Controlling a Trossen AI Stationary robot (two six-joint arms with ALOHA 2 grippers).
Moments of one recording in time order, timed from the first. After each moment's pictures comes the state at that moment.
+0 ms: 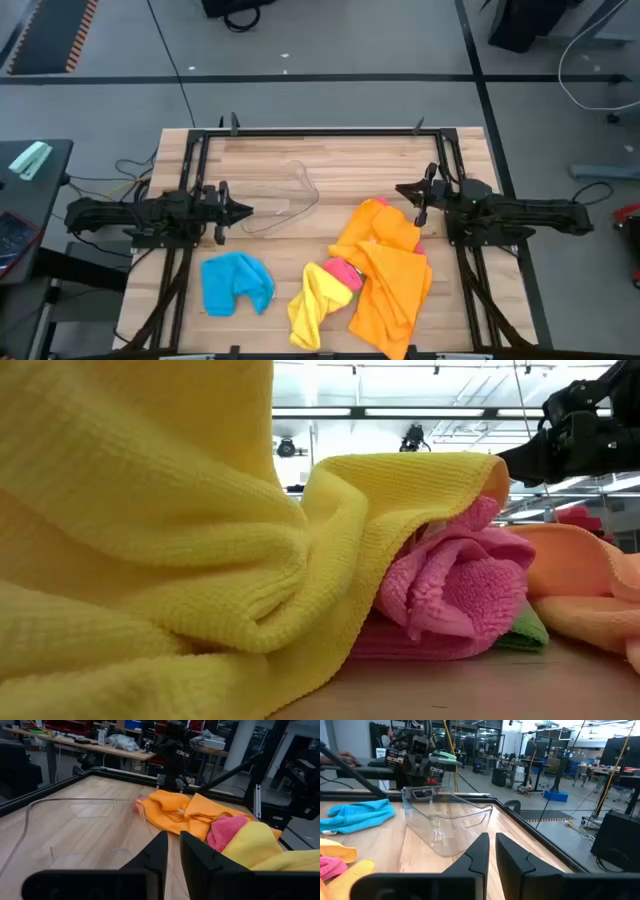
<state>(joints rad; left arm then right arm) -0.01 0.11 0.01 0.05 -0.10 -0.20 -0.15 0.17 0.01 0.18 0.15 -0.12</state>
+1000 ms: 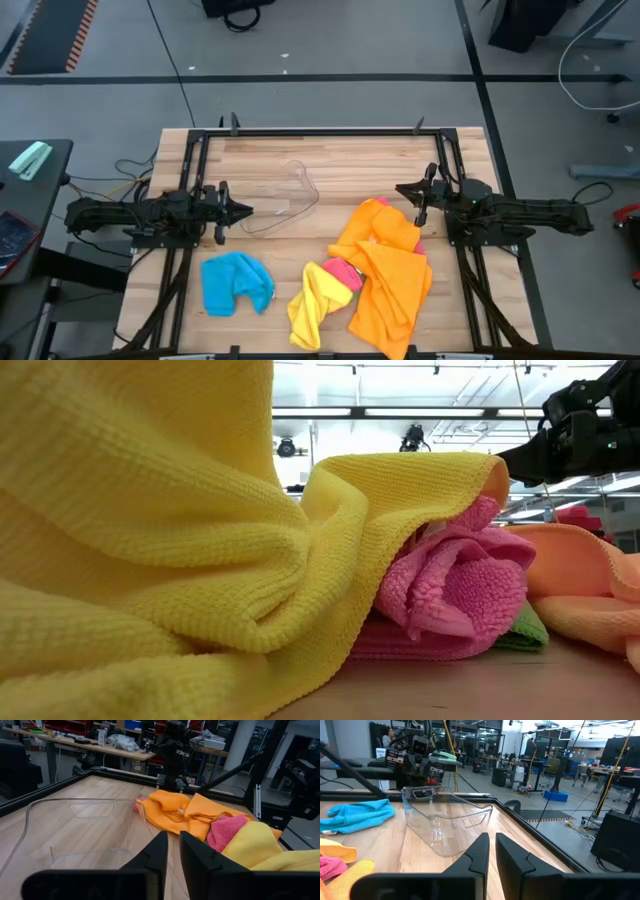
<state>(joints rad) -0.01 0.11 0.01 0.05 -0.10 -0.20 -0.15 0.17 0.01 0.18 0.15 -0.12</state>
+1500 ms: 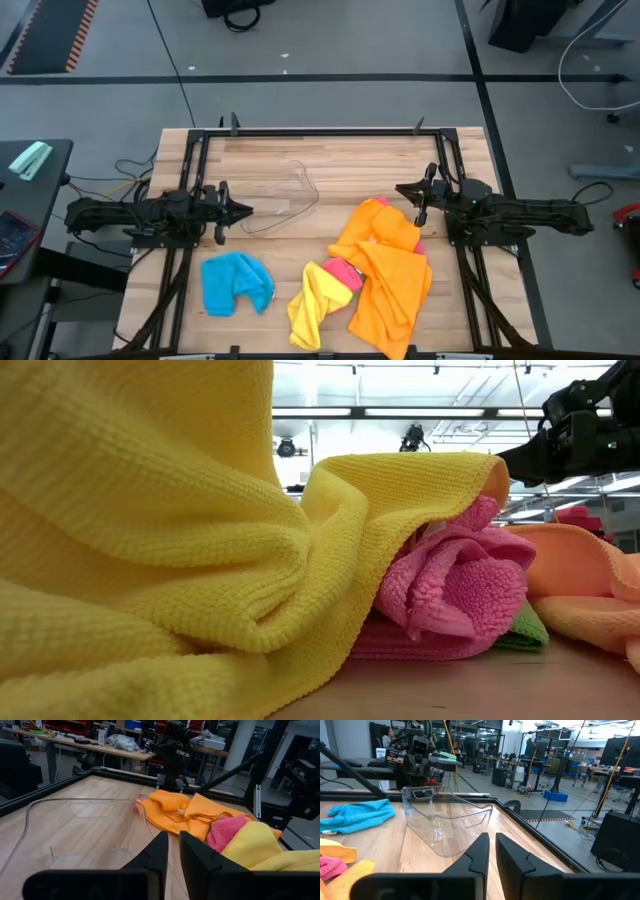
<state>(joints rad) -0.01 0.11 0.01 0.05 -0.10 -0.20 -0.15 0.17 0.01 0.18 0.15 -0.12</state>
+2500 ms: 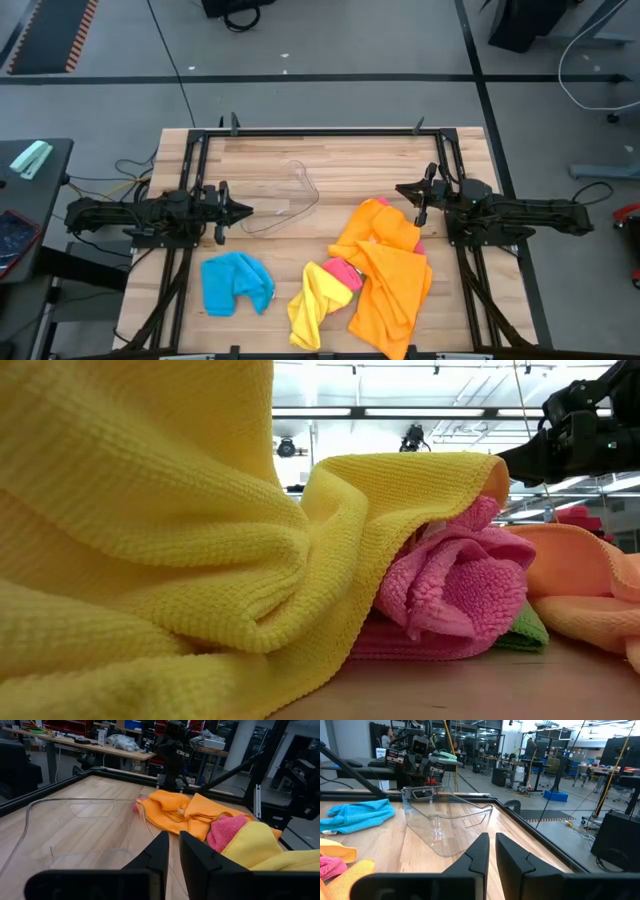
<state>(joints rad) -0.01 0.11 0.01 0.05 -0.10 -0.20 -0.15 0.17 0.01 0.18 0.15 -0.12</state>
